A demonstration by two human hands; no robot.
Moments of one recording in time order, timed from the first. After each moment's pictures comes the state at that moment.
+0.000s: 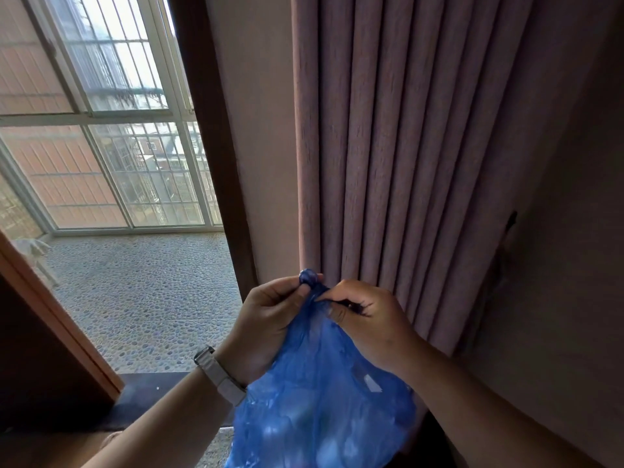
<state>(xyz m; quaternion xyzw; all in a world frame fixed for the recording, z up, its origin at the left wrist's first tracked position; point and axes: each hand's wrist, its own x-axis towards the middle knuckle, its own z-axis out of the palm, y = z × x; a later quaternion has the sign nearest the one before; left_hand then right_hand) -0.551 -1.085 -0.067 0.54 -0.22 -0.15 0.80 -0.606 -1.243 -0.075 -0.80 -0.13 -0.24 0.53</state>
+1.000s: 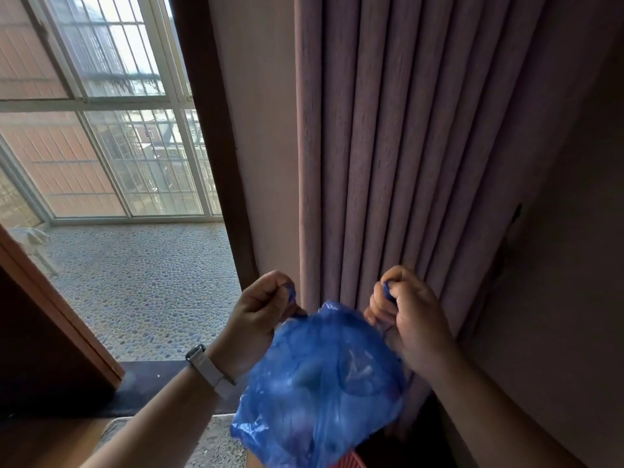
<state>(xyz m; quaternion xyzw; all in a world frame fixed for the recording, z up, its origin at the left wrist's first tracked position) -0.534 -1.067 -0.093 0.59 -0.31 -0.09 0.74 -0.611 -1.261 -0.086 -0.56 0.03 -0.22 0.80</state>
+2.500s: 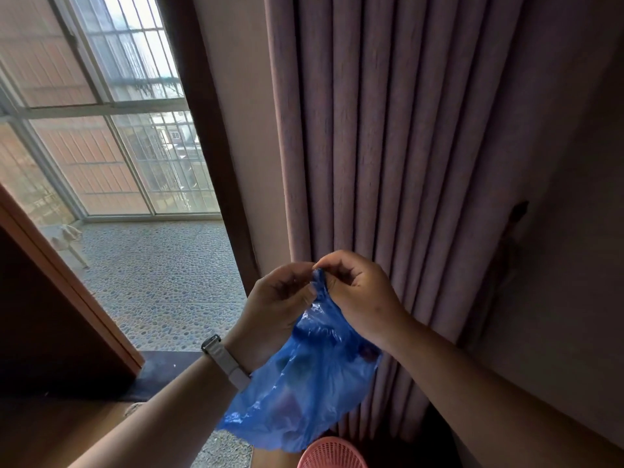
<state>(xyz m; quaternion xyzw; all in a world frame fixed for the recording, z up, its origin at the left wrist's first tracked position) -0.561 -1.126 -0.082 0.64 -0.28 -0.05 0.71 -0.597 -1.273 -0.073 -0.75 -0.09 -0.20 0.63</state>
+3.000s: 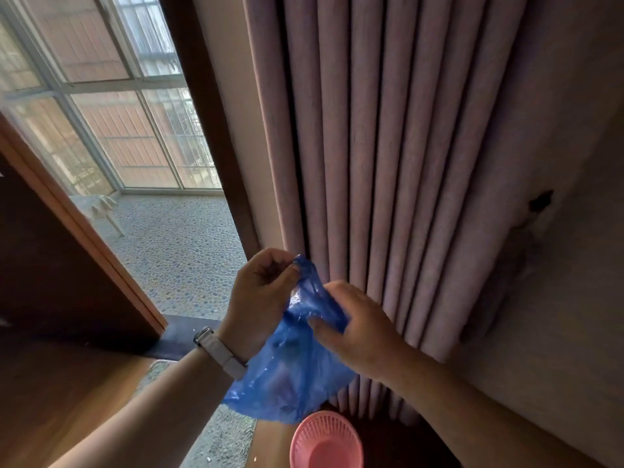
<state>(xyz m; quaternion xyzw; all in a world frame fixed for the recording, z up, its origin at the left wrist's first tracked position) -0.580 -1.166 -0.083 0.70 -0.15 0.09 0.69 -0.627 -1.317 -0.127 -0.85 -0.15 -0.17 0.48</state>
